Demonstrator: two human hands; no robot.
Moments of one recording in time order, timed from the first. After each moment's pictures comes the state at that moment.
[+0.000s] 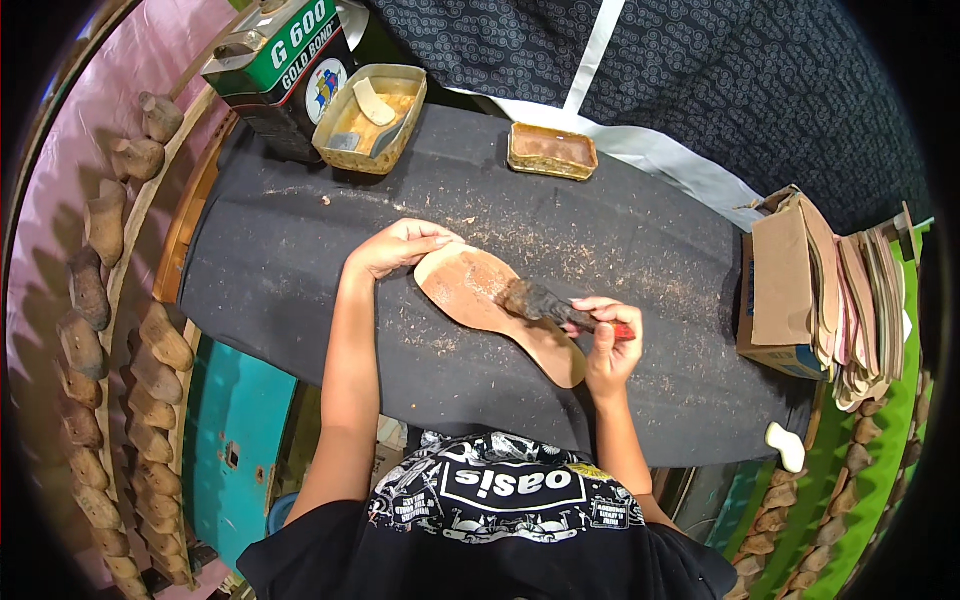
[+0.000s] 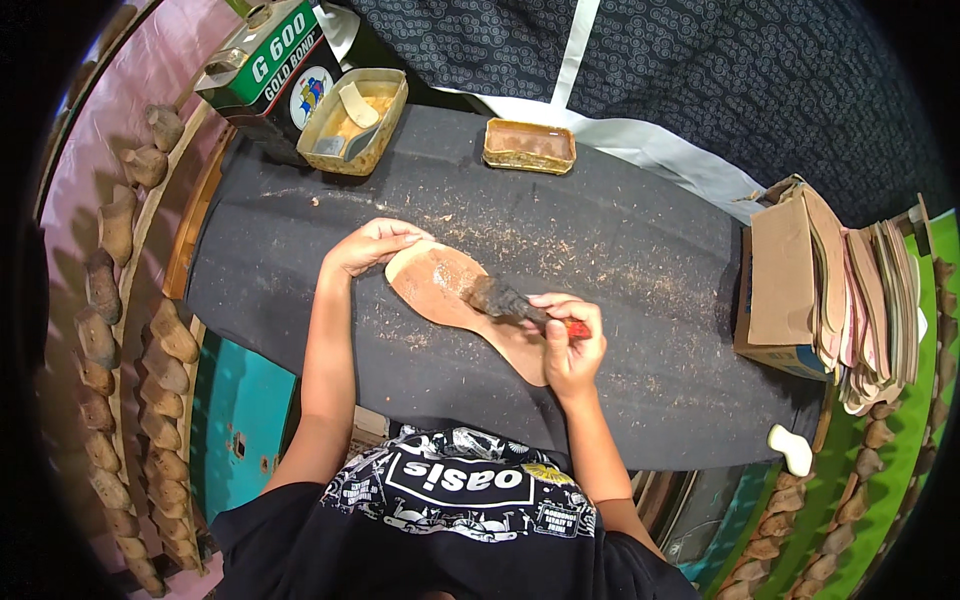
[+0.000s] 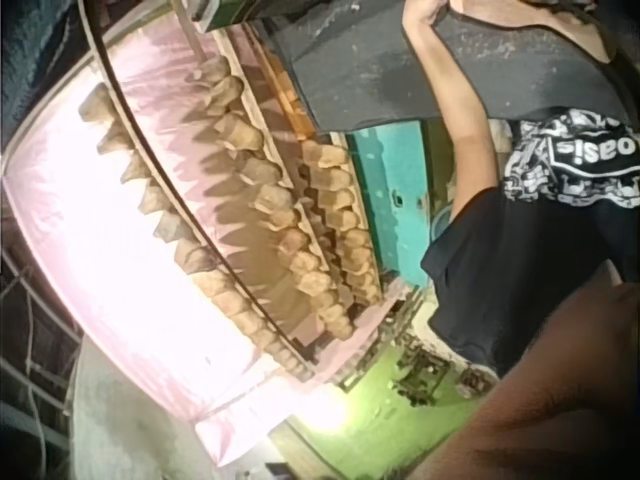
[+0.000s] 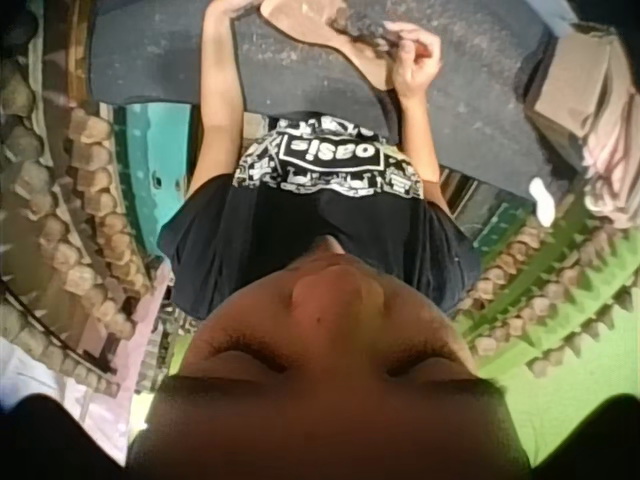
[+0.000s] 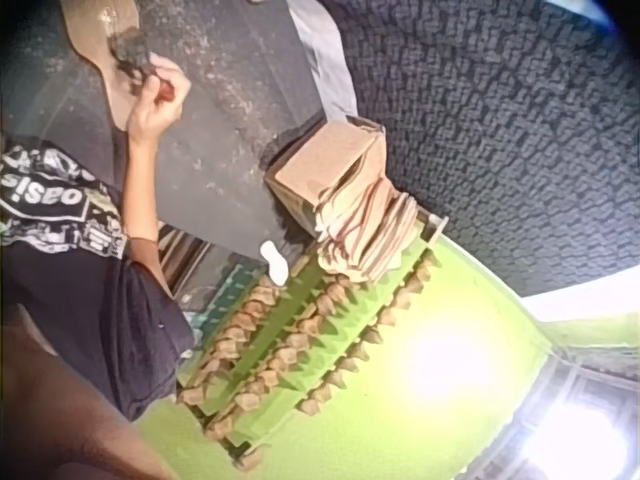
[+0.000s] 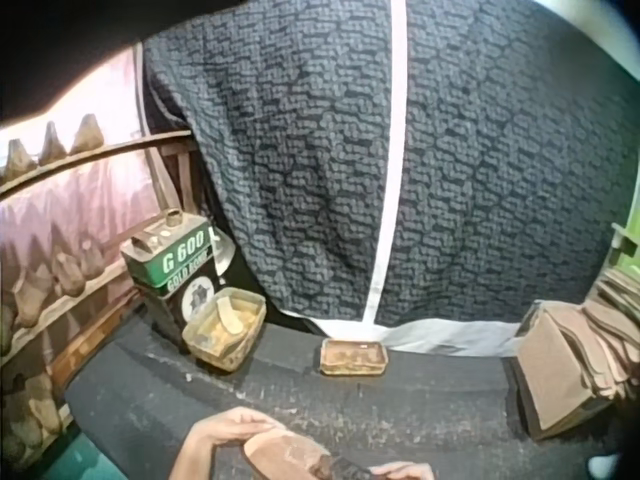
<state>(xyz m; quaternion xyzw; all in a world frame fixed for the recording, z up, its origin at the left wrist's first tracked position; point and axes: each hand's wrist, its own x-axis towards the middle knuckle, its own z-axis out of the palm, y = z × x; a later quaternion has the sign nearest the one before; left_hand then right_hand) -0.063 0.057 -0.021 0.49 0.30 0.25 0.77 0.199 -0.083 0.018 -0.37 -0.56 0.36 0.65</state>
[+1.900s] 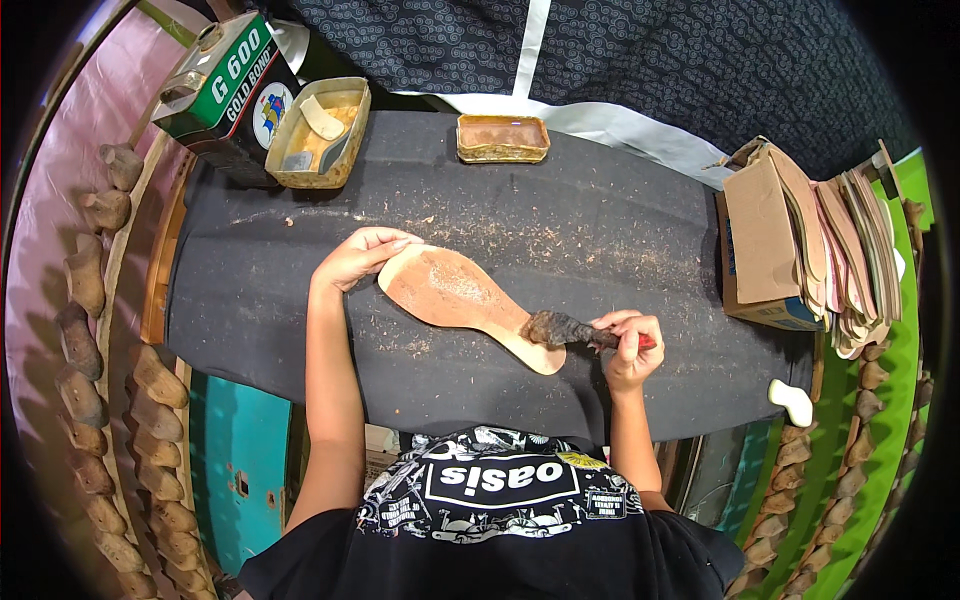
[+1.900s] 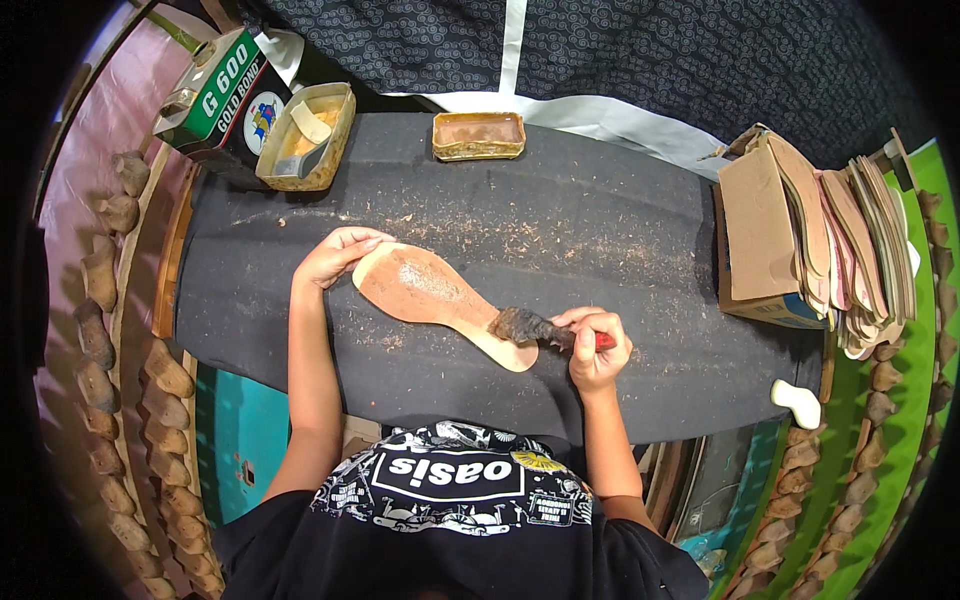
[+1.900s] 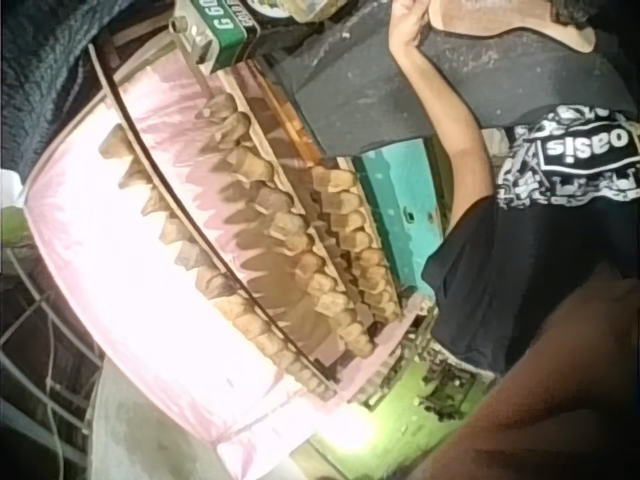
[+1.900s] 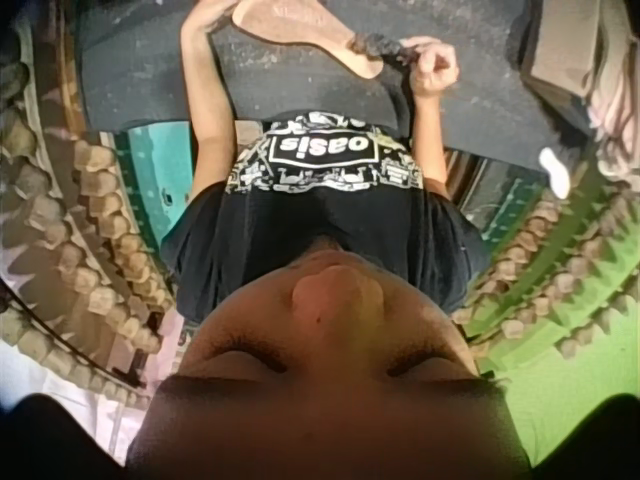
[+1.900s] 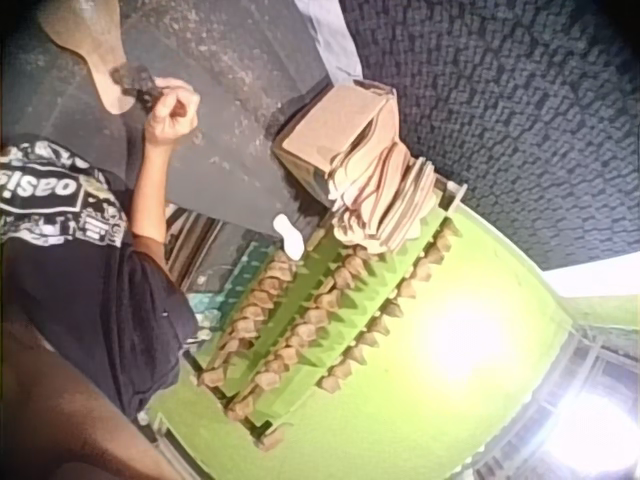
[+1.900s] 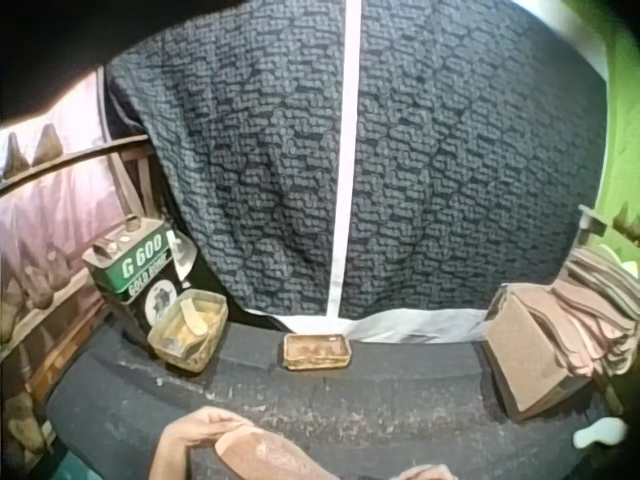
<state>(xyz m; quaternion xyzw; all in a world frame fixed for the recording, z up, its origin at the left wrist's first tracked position) -0.058 0.055 -0.011 0.52 0.32 0.25 0.75 0.247 -0.112 0.015 -0.46 -0.54 0.18 0.68</state>
